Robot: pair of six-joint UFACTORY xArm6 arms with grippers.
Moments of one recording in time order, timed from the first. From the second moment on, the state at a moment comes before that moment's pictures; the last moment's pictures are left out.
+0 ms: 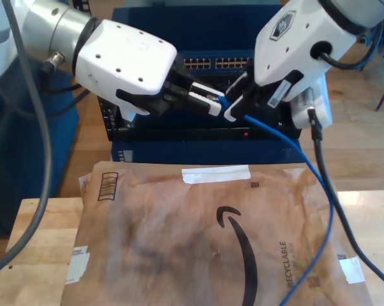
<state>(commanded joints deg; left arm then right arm) 3.3 -10.8 -67.6 -66.9 103.2 -78.3 11.8 -24.4 -71.1 31.2 78.5 106.9</state>
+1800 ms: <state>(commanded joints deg) 13.6 3.0 -69.4 -85.8 129.6 -102.5 33.6 -49.0 -41.4 34.3 28.6 83.2</state>
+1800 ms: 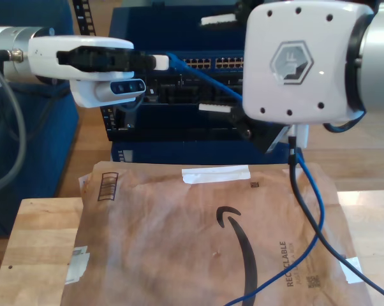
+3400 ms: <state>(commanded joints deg) 13.4 3.8 -68.7 -85.8 133.9 -104.6 39.6 -46.9 -39.0 34.6 19.7 80.1</state>
